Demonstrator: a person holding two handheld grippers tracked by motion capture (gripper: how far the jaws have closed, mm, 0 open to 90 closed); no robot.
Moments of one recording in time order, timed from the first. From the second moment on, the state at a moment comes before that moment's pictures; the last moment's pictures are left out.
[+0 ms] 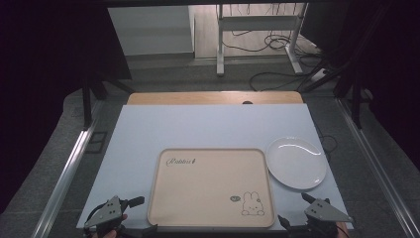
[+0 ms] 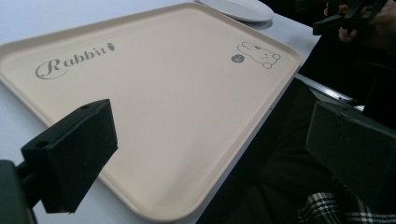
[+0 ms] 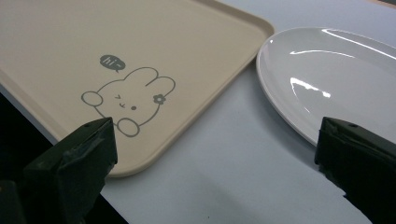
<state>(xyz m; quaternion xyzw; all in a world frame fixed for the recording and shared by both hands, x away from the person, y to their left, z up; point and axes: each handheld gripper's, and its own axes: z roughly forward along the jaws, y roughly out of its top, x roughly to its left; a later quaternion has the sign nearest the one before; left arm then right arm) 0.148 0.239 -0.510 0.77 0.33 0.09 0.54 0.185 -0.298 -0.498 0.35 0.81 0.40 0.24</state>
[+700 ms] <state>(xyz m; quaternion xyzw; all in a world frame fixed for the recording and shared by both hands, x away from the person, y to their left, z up) 0.148 0.238 -0.510 0.78 0.32 0.09 0.54 0.191 -0.296 -0.496 0.36 0.81 0.38 0.27</state>
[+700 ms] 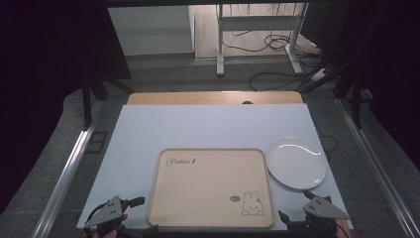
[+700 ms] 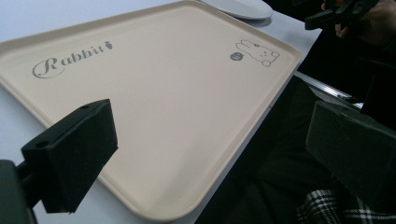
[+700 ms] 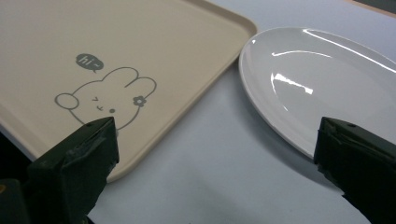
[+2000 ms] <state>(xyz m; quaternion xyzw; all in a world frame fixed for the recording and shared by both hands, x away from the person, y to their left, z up) 0.149 0.236 -0.509 0.78 0.32 0.09 0.53 0.220 -0.297 -0.506 0.40 0.81 0.32 0.29</state>
